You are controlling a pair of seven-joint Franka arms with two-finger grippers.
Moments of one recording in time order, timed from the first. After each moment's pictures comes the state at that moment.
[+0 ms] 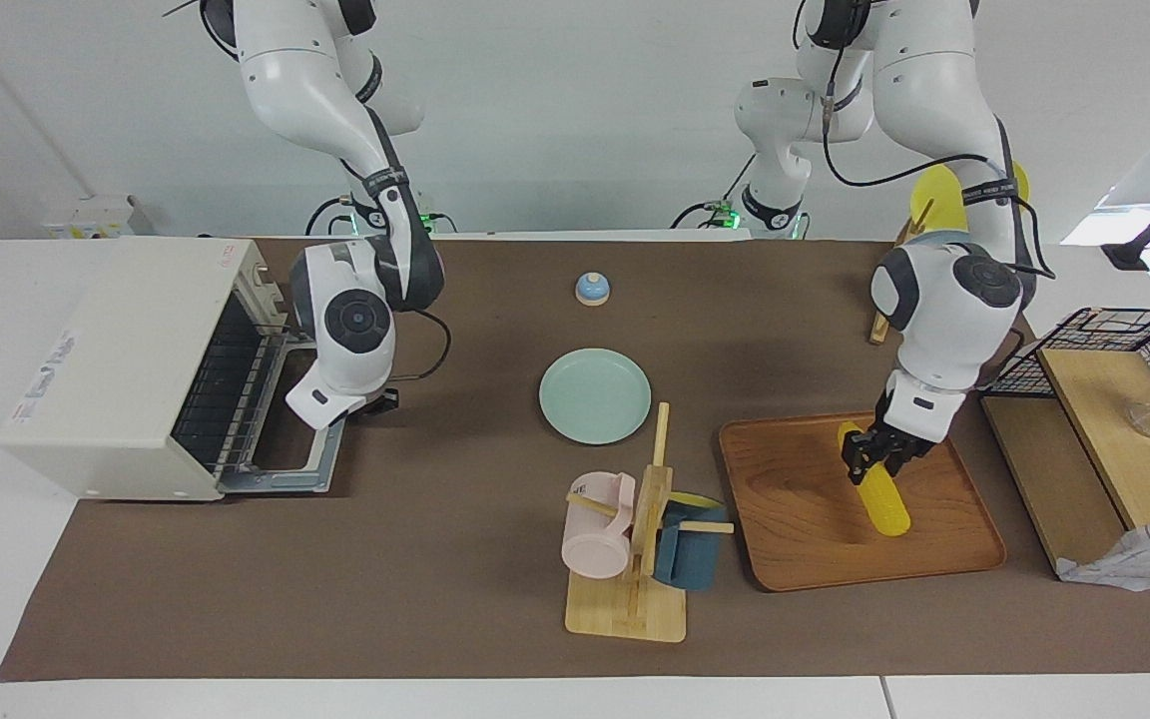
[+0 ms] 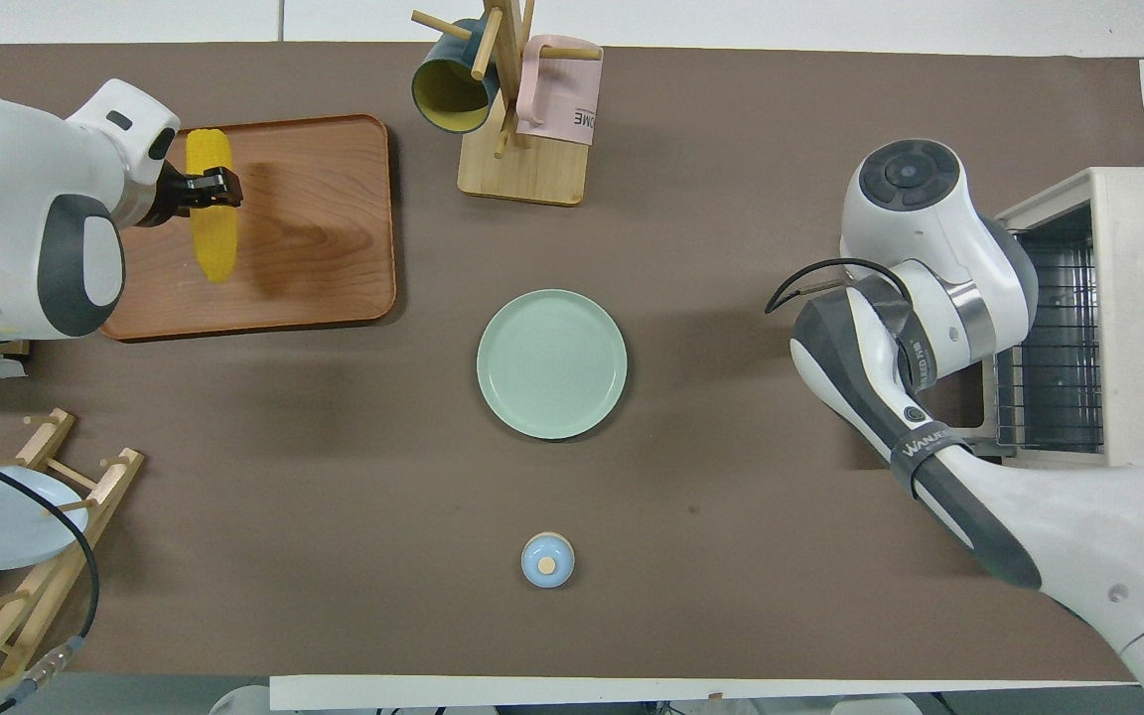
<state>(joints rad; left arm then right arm) -0.19 0.33 0.07 -1.85 -0.06 2.41 -0.17 0.05 0.32 0.14 -1.87 -0.34 1.88 0.19</state>
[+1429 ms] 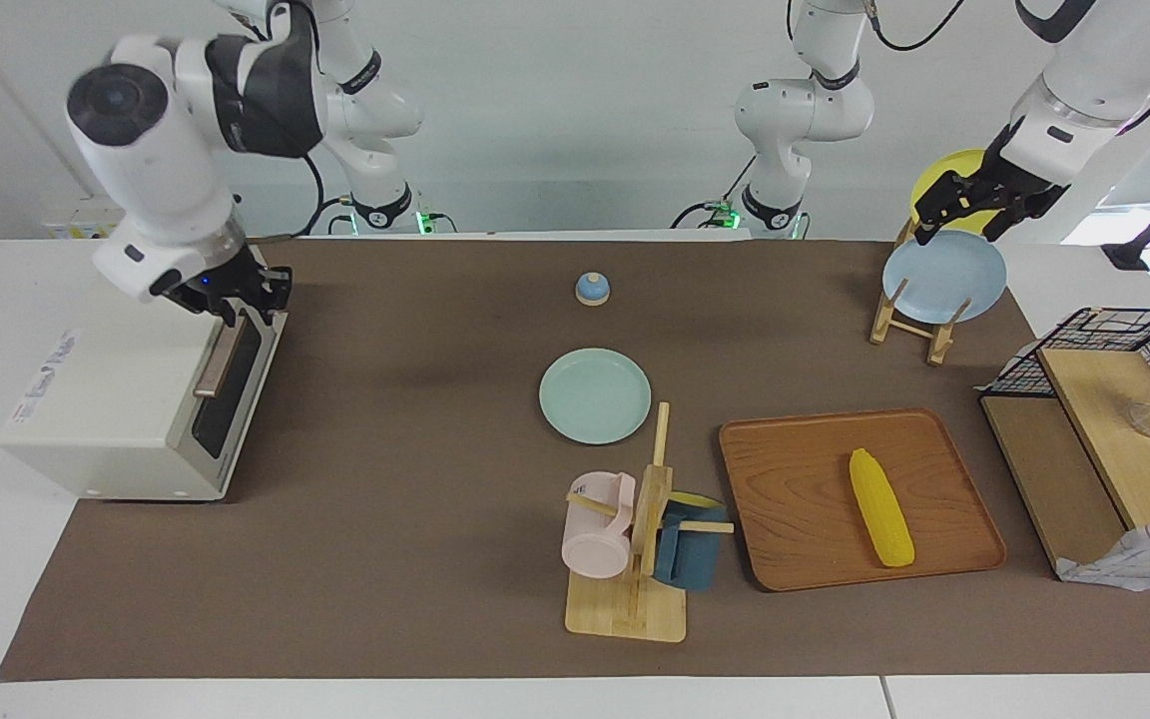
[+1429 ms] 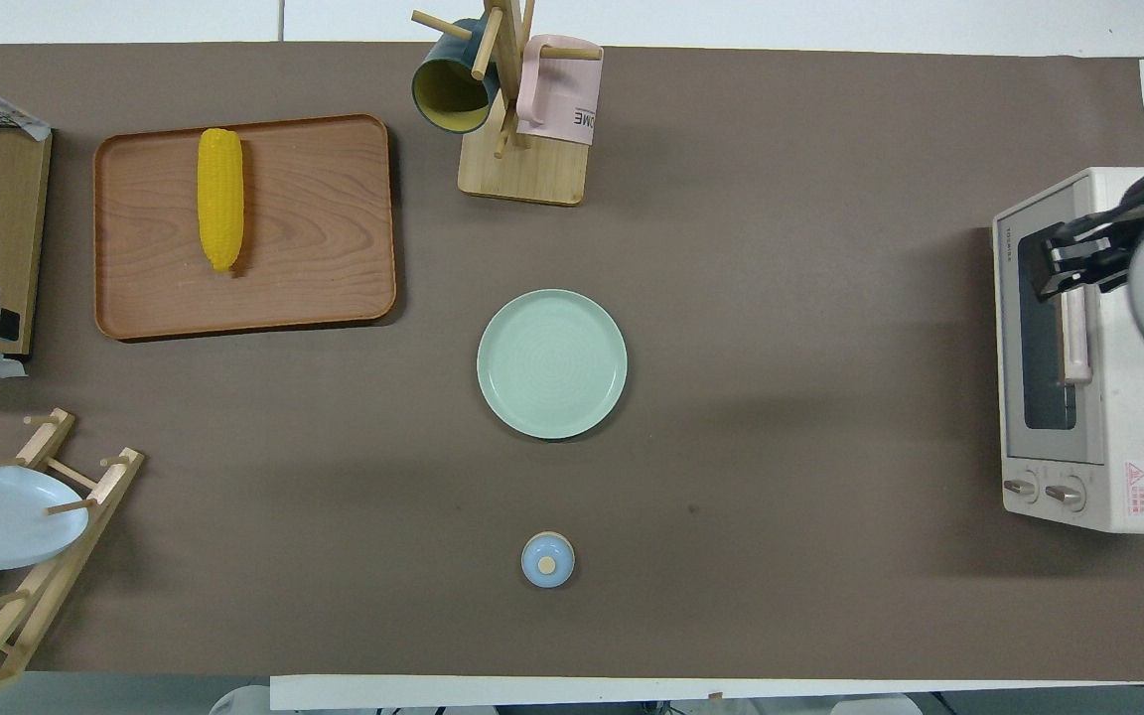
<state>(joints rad) -0.14 -0.09 0.08 -1.61 -0.03 1.41 -0.04 -0.13 0.03 0.12 -1.55 -0.06 1.46 -0.09</state>
